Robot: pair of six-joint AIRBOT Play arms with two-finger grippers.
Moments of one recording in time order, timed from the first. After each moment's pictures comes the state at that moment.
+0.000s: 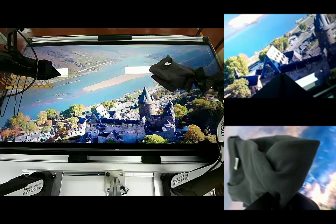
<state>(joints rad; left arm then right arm) -0.11 -1.27 1.67 1.10 -1.36 -1.46 -0.45 -1.82 1.56 2.15 -0.62 -1.40</state>
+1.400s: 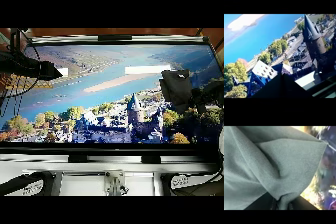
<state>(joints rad) -0.12 -1.27 1.67 1.10 -1.37 -1.43 -0.38 -1.63 1.34 1.62 -1.01 -0.64</state>
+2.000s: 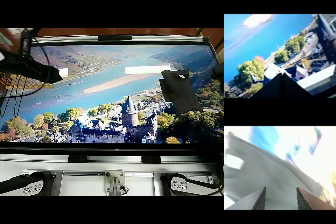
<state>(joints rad) -0.20 -1.34 1.67 1.35 -1.36 -1.41 -0.31 -1.42 1.54 1.37 -0.92 -0.93</state>
